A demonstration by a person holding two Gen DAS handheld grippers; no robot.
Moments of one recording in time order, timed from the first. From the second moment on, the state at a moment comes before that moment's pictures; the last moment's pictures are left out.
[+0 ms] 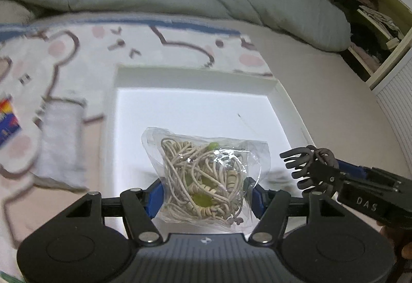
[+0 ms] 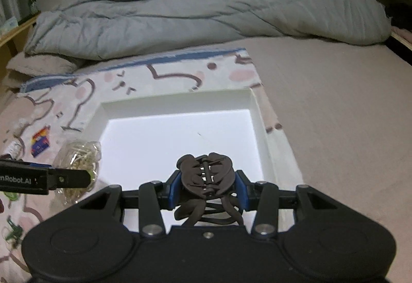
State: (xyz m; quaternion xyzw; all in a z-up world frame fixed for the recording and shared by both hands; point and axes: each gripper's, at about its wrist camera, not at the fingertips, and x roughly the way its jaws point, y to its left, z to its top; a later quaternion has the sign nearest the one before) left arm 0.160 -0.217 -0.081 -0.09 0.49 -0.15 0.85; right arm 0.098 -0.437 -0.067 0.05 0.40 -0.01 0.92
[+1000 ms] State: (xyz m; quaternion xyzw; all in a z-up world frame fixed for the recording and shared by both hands) left arm 0.163 -0.291 -0.125 -0.14 0.55 -0.11 0.82; right arm 0.102 -0.479 -0.098 0.11 0.47 -0.03 0.88
